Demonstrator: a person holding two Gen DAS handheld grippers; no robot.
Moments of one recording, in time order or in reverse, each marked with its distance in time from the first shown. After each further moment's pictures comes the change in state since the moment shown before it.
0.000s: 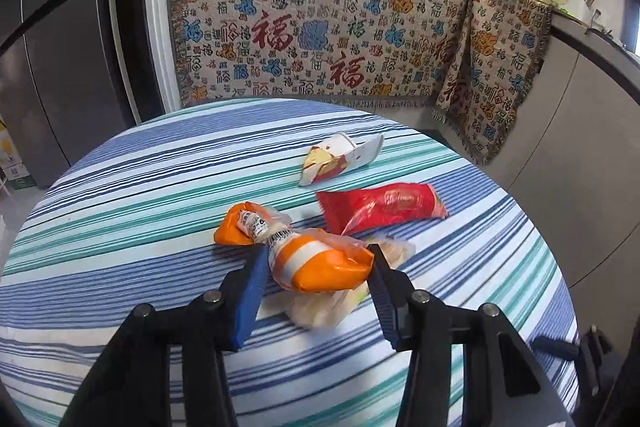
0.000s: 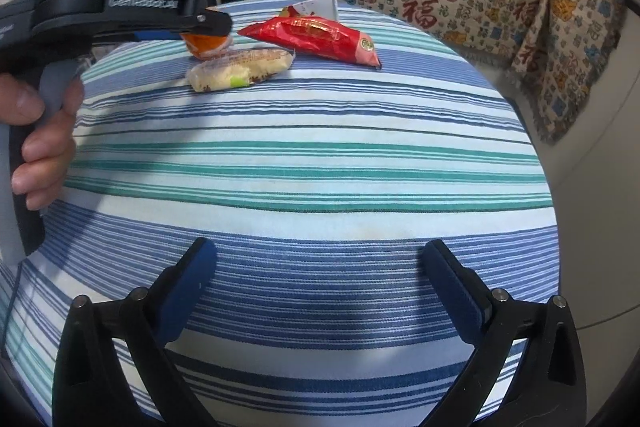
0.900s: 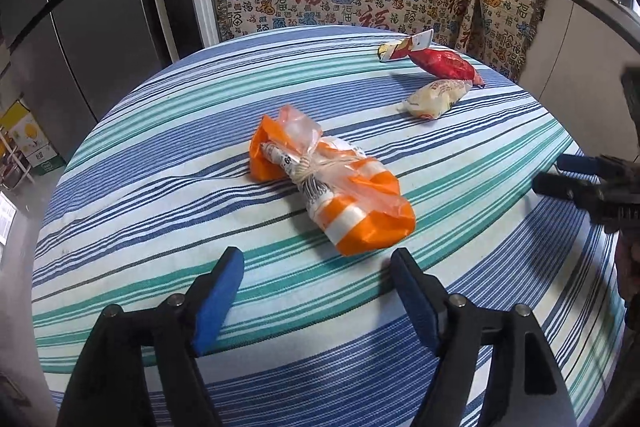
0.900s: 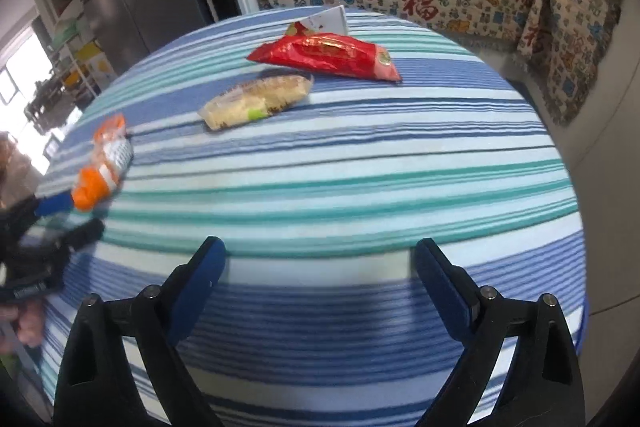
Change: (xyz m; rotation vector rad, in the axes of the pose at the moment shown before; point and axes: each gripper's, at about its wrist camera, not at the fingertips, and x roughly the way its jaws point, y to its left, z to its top) left arm -0.068 0.101 -0.111 0.052 0.122 0.072; right arm 0.009 0.011 0.034 0.131 0.015 0.093
